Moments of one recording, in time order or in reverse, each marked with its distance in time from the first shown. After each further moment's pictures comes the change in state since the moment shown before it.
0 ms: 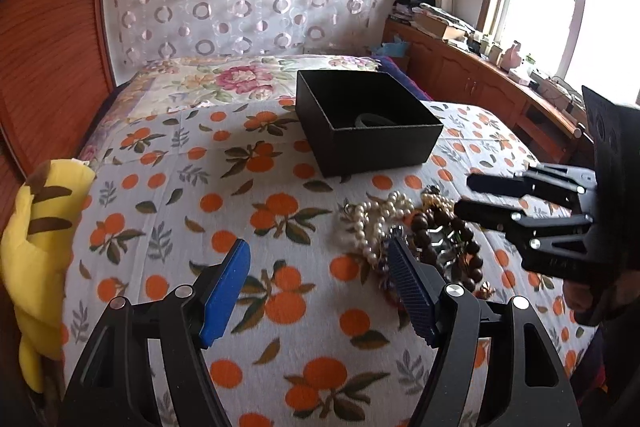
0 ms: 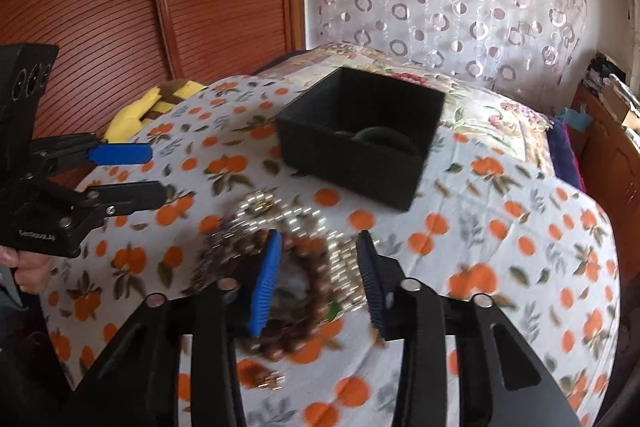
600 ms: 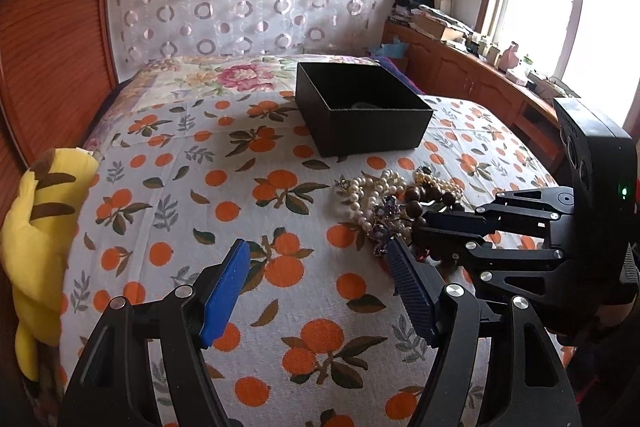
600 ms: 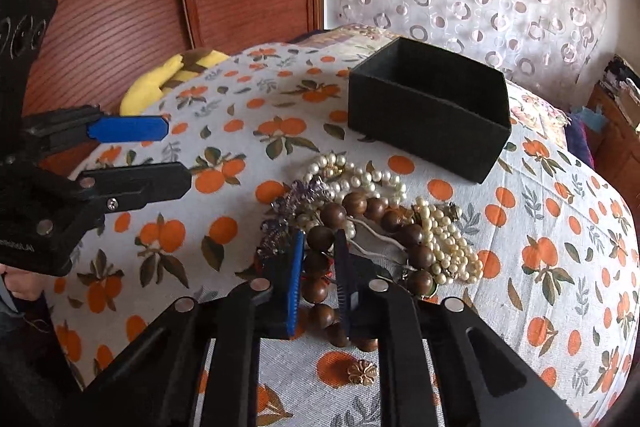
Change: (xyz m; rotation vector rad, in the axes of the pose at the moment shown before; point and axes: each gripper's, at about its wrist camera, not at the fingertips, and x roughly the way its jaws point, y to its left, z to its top) left arm -0.012 -0.002 -0.021 -0.005 -0.004 -0.009; right arm 0.024 0.049 -0.014 -0.051 0.068 0.014
